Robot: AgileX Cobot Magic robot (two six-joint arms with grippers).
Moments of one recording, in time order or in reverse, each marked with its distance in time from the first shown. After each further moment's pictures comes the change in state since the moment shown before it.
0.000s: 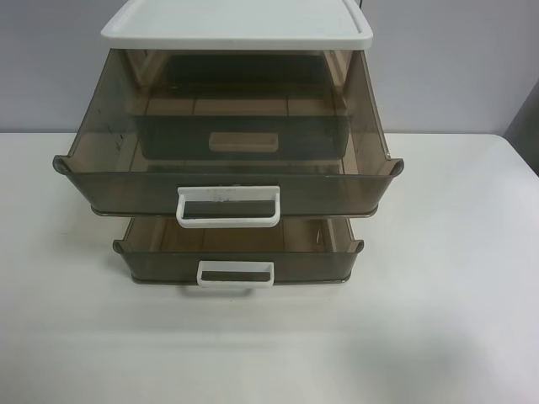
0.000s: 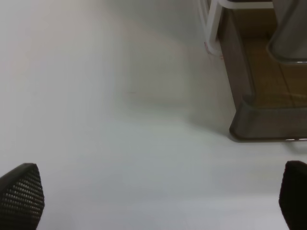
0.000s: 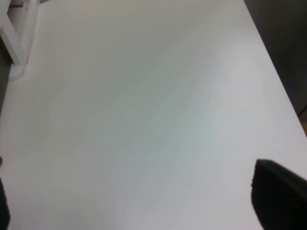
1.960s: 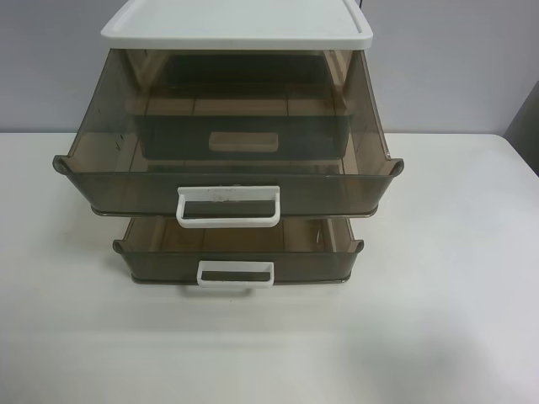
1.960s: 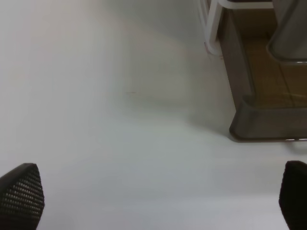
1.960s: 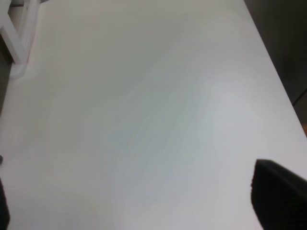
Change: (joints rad) left arm 0.000 0.000 0.000 -0.001 0.000 0.000; right arm 0.000 0.000 0.000 0.005 0.000 -0.016
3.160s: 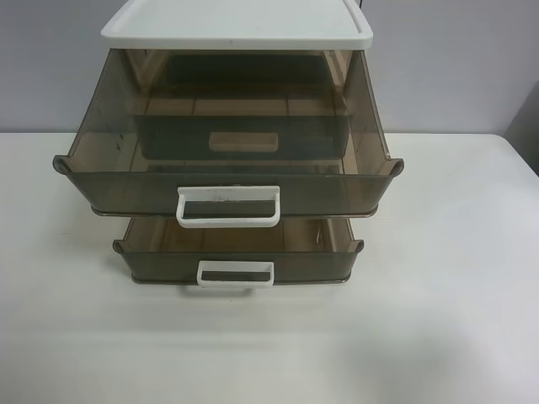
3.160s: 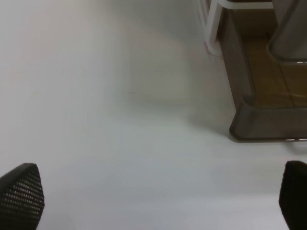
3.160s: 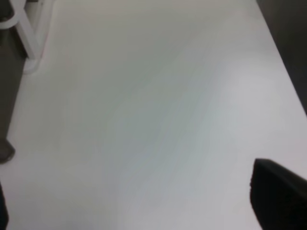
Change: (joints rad) left arm 0.000 0.000 0.000 0.000 0.000 0.000; right arm 0.000 0.014 -0.014 0.055 0.009 -0.061
